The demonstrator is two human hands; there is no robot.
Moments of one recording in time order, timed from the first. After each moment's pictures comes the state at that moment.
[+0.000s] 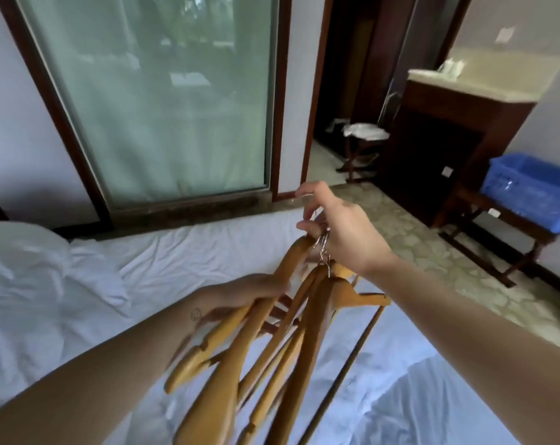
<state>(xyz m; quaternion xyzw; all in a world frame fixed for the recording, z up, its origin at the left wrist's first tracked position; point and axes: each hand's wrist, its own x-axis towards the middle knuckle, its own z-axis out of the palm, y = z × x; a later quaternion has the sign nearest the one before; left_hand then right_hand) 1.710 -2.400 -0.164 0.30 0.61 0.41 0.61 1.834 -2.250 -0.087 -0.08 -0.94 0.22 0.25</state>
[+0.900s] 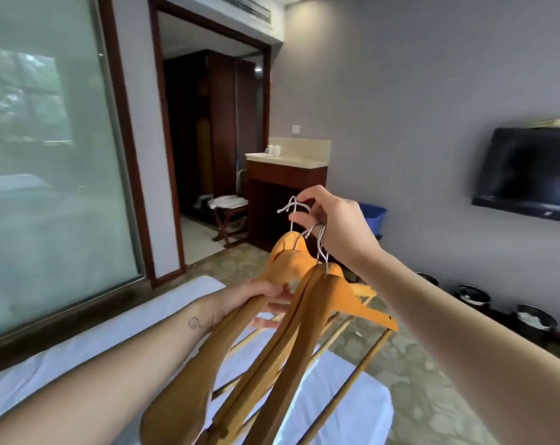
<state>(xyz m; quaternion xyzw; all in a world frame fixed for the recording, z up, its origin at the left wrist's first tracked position) 1.881 -2.334 -0.034 0.50 0.43 0.39 0.64 2.064 -2.279 0.060 -0.33 -0.84 0.04 0.43</state>
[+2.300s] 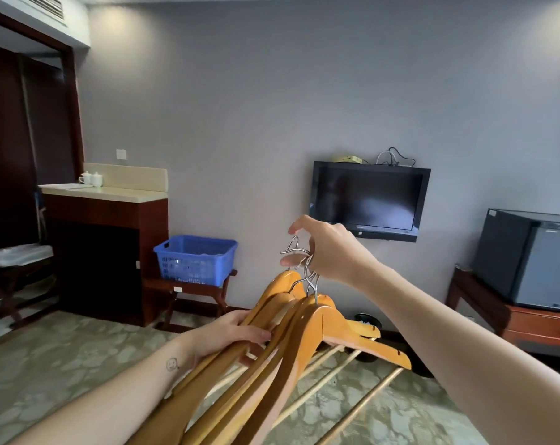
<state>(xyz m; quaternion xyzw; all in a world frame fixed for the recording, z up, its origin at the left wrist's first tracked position) 2.226 -1.958 -0.030 0.70 0.28 0.21 0.62 2.431 -1.997 0.091 -0.59 -0.76 -0.08 0.27</state>
